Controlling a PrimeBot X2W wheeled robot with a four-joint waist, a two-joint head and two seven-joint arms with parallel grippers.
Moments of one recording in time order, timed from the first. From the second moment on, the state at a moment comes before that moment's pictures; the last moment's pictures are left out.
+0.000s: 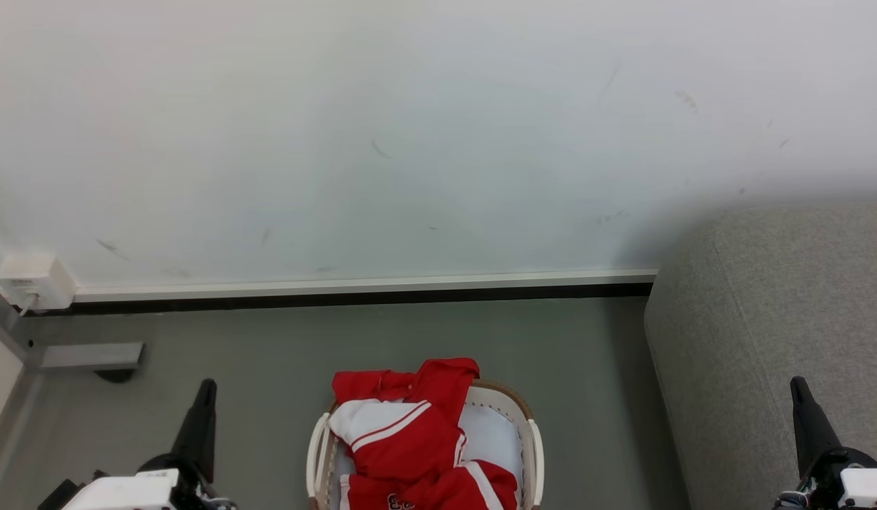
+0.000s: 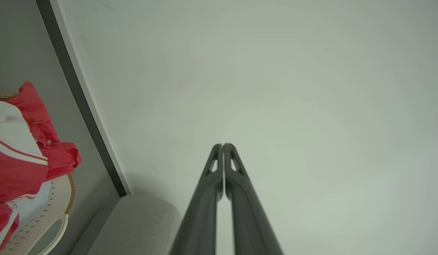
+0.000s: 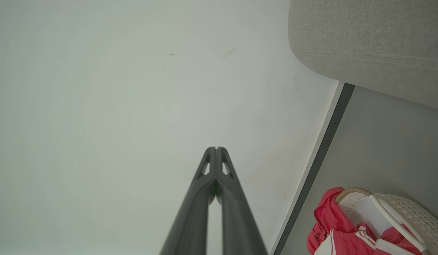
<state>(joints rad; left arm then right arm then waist) -0.11 0.05 0.11 0.25 -1.61 -0.13 0.11 -0.10 -0.05 -0.11 0.25 1.62 0.13 0.11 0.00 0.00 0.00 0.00</state>
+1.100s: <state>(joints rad) -0.08 0.04 0.09 0.28 -1.43 -0.13 0.01 -0.08 -0.04 -0.05 0.24 1.25 0.13 0.01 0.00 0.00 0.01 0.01</state>
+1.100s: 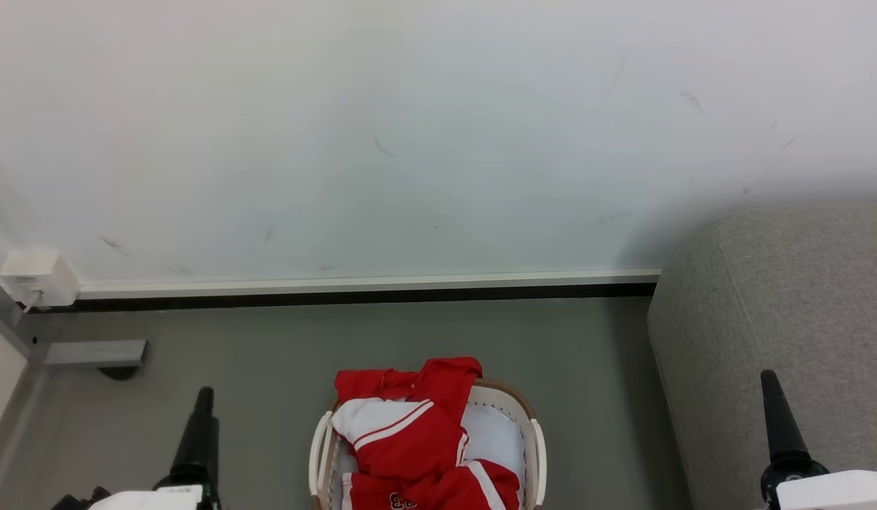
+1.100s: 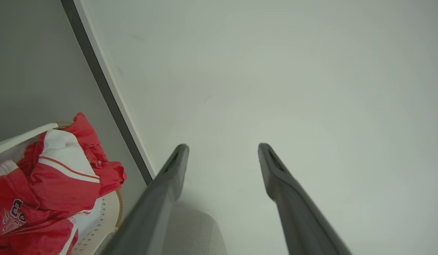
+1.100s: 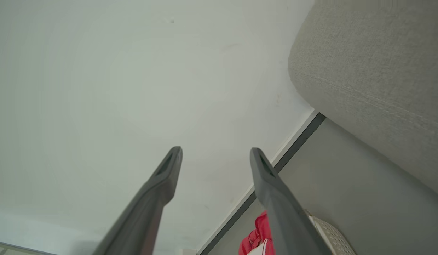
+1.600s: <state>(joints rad) -0.06 0.04 0.07 0.24 -1.15 -0.10 -0.04 -0.06 -0.04 -0.01 0.20 0.91 0.13 -0.05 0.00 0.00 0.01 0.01</state>
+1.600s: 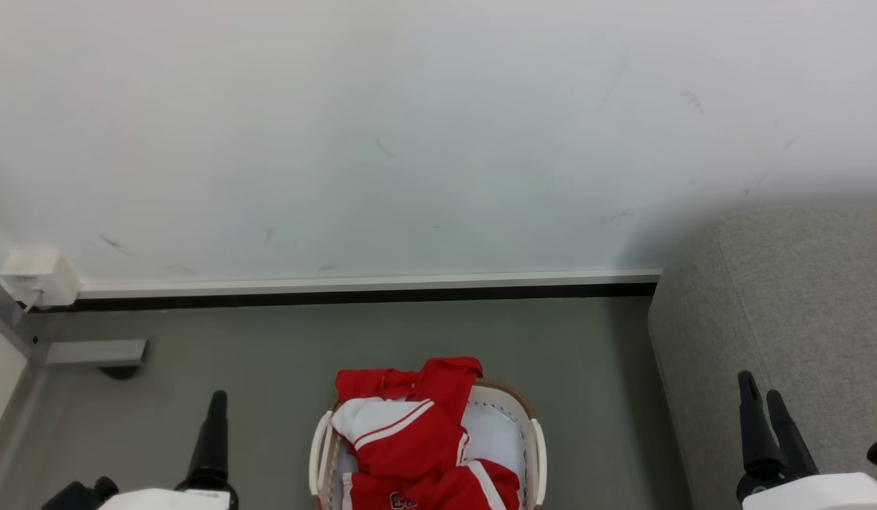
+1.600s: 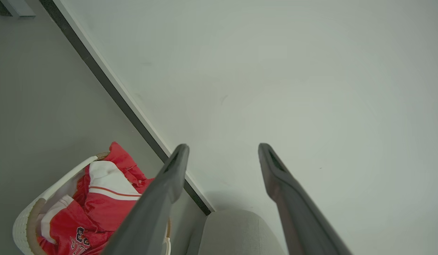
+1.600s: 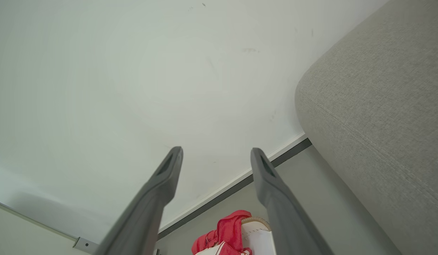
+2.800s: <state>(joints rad) -0.02 0.04 0.02 0.15 -0.51 -0.03 -0.15 -0.06 -0.04 0.03 0.25 0.40 0.13 -0.15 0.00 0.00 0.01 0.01</state>
